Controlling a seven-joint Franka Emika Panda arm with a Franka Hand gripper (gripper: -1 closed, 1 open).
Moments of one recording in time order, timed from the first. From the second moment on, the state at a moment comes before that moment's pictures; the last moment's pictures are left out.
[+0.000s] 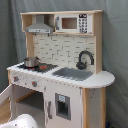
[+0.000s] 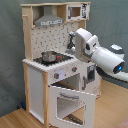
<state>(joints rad) -0.69 -1.45 1.17 -1.93 -0.38 2.83 0.30</state>
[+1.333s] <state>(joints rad) -0.65 -1.45 1.32 -1.88 -0.38 2.80 0.69</state>
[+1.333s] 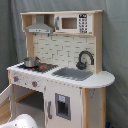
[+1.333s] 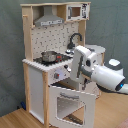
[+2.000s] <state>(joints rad) -0.57 -1.45 1.43 -1.88 -0.38 2.67 0.80</state>
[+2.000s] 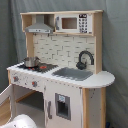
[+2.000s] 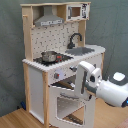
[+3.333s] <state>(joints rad) -0.45 -1.45 1.66 -1.96 -0.29 2.45 0.86</state>
